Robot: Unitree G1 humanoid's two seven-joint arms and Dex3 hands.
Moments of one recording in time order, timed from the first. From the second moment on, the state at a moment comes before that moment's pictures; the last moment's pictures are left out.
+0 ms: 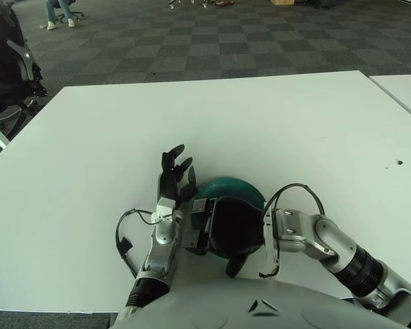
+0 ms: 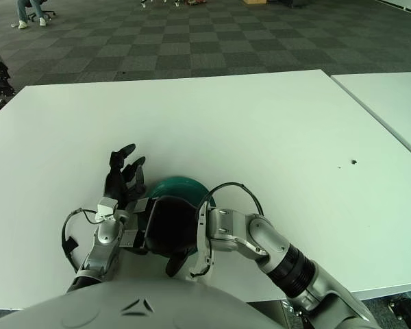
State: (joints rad) left arm 0.15 -0.11 -0.12 0.30 0.13 -0.20 0.26; right arm -0.16 -0.46 0.70 -0.31 -0.95 -0.72 0.31
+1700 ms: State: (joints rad) left arm -0.17 -0.09 0.03 0.50 -0.10 -0.03 -0.03; right arm -0.20 -0.59 0.56 -0.42 -0.85 -0.82 0.43
